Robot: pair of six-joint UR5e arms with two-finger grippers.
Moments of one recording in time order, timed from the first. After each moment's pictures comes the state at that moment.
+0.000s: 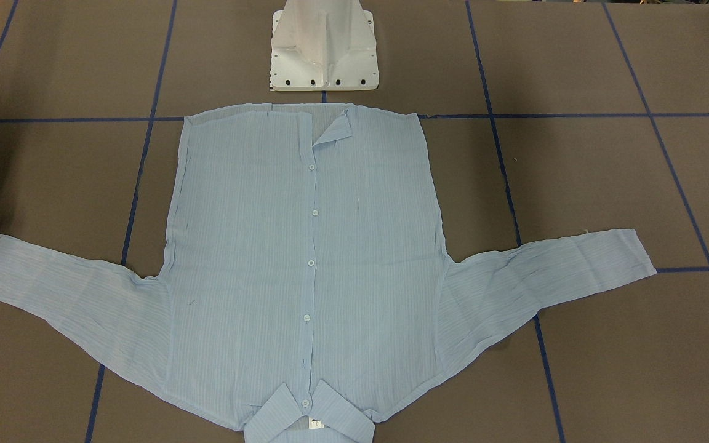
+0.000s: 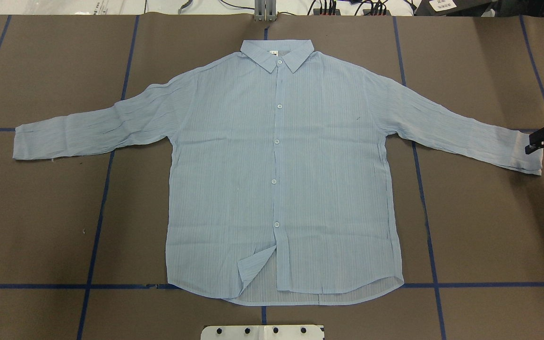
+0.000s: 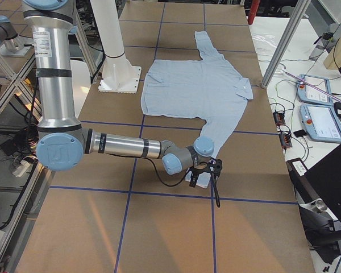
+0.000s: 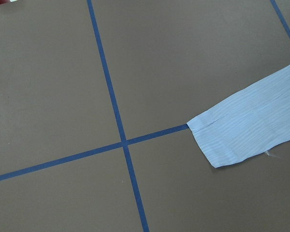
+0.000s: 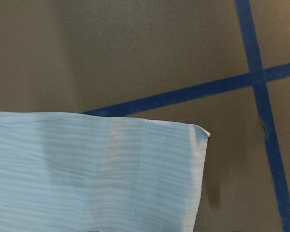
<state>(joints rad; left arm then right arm) -1.57 -1.41 -1.83 -1.90 -2.36 -0.03 1.21 -1.52 1.35 -1.06 2.33 0.73</state>
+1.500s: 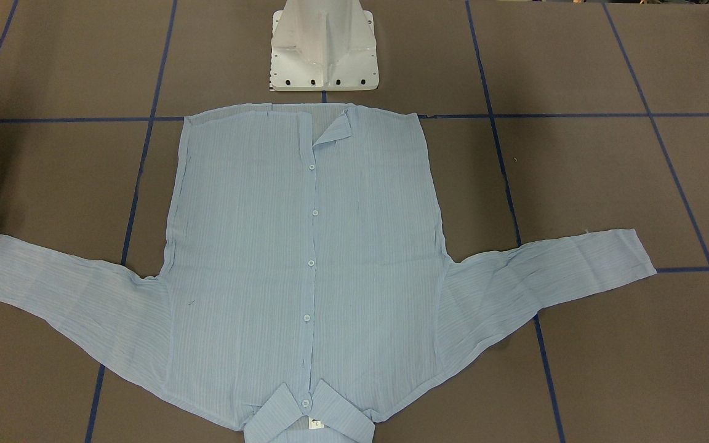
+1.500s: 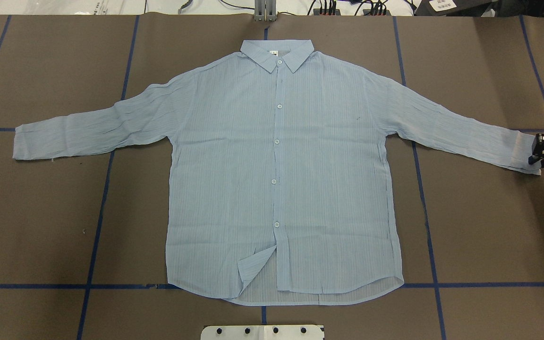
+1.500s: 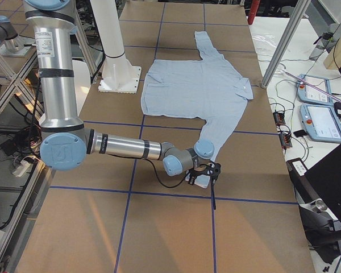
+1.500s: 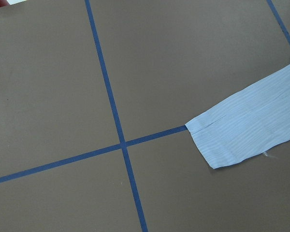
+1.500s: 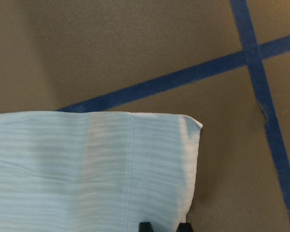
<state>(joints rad) -1.57 -1.41 -1.84 -1.90 -2.36 -0.03 1.19 -1.52 1.32 -1.06 2.33 0.80</state>
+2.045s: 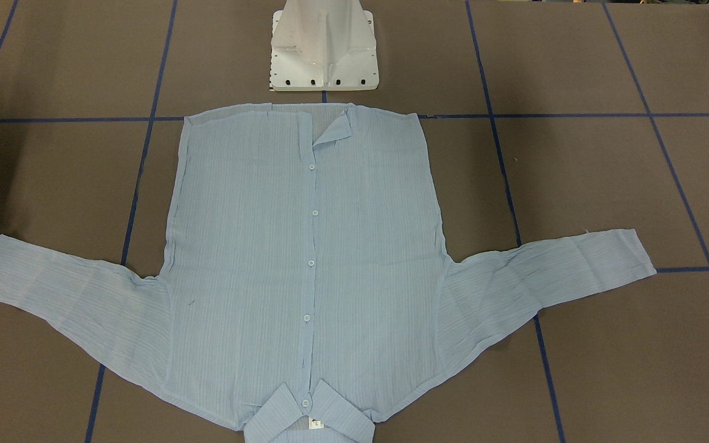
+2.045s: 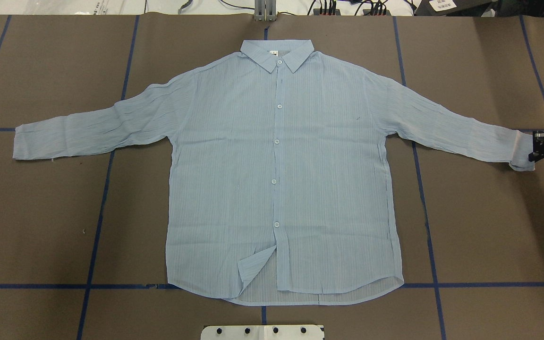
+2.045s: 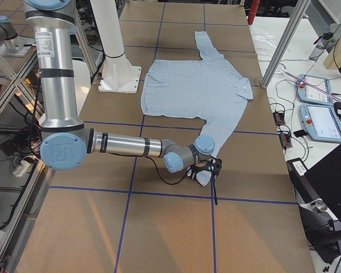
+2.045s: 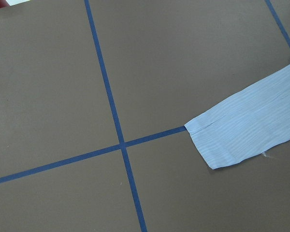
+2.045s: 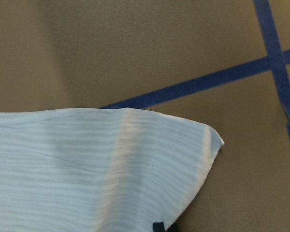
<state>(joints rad) -1.57 -1.41 -1.84 -1.89 -2.37 -0.03 1.19 -1.52 1.36 -1.06 2.35 0.81</state>
